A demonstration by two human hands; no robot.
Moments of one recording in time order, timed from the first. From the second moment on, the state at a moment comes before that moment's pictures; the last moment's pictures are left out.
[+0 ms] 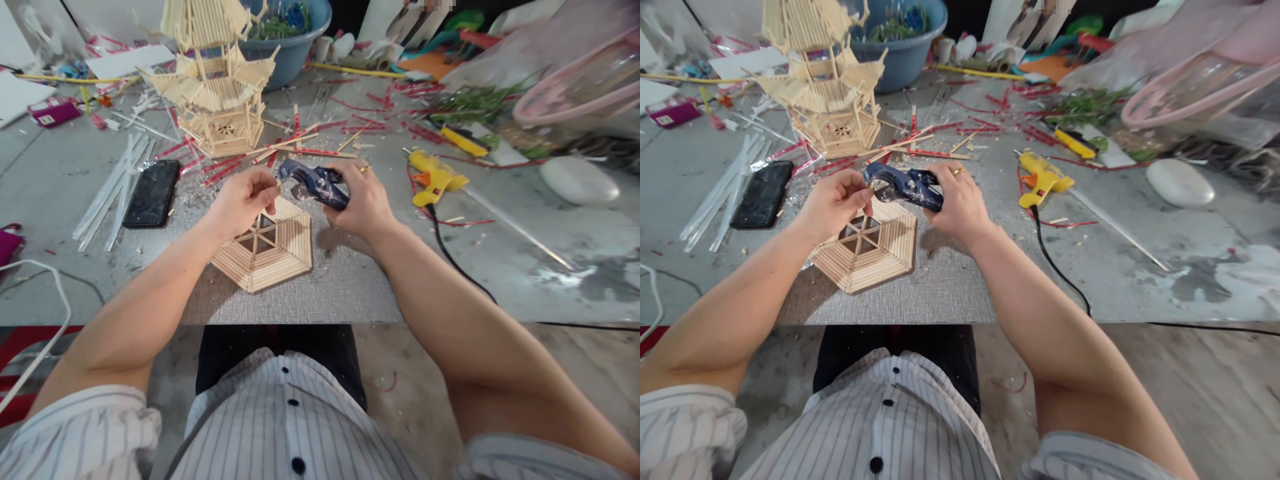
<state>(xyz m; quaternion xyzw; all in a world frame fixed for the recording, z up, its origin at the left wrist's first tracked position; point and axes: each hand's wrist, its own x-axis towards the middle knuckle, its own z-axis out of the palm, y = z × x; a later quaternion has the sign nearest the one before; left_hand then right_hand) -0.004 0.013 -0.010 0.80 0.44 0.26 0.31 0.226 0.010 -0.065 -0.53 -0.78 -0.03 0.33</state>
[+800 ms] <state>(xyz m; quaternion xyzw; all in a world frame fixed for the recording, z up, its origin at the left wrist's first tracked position) -0.001 0.009 -0.003 0.77 0.49 0.10 0.39 0.234 0.015 -0.067 -0.52 -0.76 -0.05 0.38</state>
